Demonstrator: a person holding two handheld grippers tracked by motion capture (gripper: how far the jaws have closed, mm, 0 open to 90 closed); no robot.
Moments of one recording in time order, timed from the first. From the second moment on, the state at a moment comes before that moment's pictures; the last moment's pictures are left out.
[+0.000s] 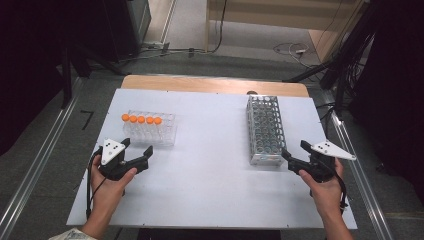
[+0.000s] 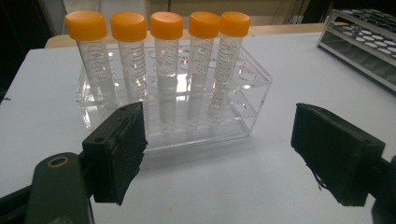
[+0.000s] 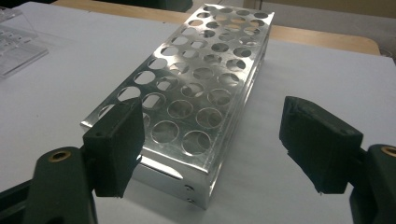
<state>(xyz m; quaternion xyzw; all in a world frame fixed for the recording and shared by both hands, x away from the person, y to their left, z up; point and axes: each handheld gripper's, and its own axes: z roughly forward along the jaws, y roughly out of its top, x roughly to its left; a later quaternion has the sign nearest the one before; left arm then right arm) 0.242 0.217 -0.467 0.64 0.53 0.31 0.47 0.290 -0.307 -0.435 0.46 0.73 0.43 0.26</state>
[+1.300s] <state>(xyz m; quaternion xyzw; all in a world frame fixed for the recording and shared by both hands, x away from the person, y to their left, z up) 0.225 0.240 -0.468 0.63 0.54 0.31 0.46 0.262 -0.377 -0.448 0.53 0.68 0.41 0.28</state>
